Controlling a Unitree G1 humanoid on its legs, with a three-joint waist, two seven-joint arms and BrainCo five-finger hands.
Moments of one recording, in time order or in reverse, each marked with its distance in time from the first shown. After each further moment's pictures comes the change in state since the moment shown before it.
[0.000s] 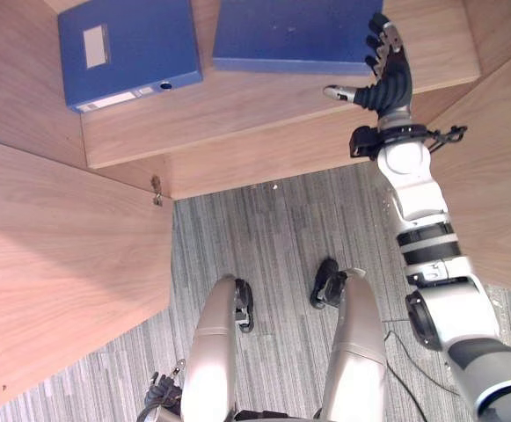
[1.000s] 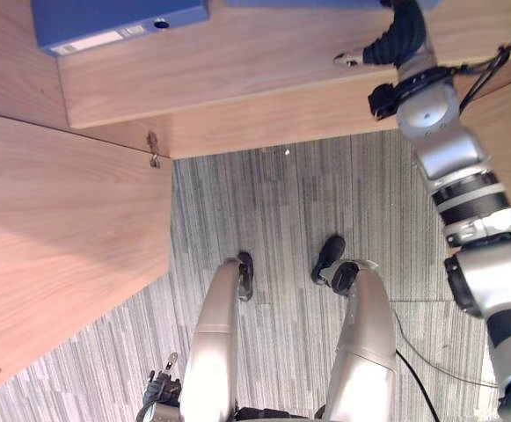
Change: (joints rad) left arm -0.018 0.000 -0.005 -0.008 -0.199 -0.017 -0.009; right arm -0.266 -0.229 0.264 0.159 -0.215 0.001 0.043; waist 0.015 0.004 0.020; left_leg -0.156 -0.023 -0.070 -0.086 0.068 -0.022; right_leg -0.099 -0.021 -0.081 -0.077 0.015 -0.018
